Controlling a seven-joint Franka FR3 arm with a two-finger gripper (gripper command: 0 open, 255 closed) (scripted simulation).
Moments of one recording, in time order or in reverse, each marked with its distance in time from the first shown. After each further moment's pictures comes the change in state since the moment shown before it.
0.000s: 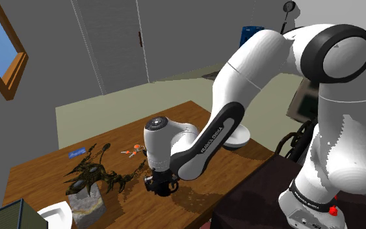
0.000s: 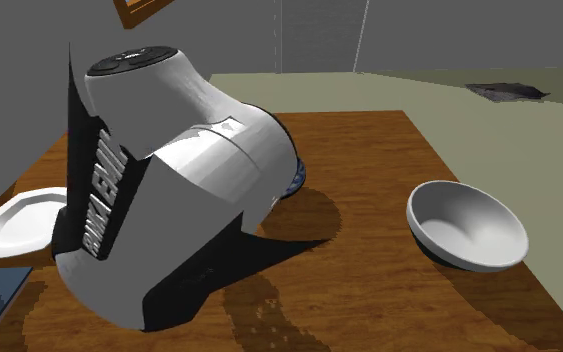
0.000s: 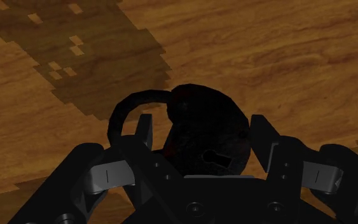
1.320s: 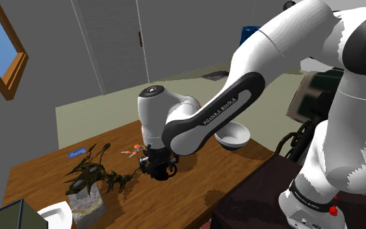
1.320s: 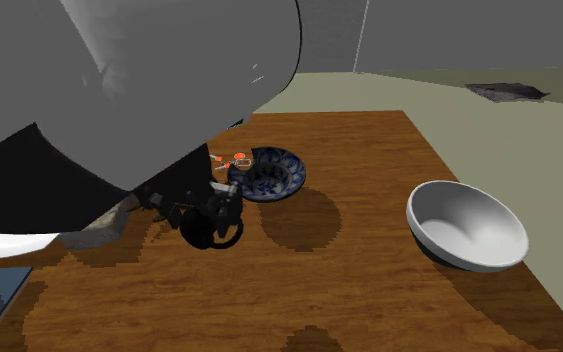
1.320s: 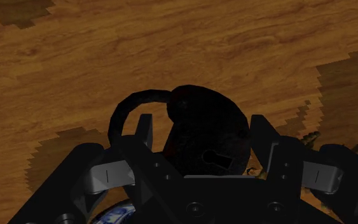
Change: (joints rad) arm -0.041 -0.190 0.045 0.053 0.124 -0.227 -0.094
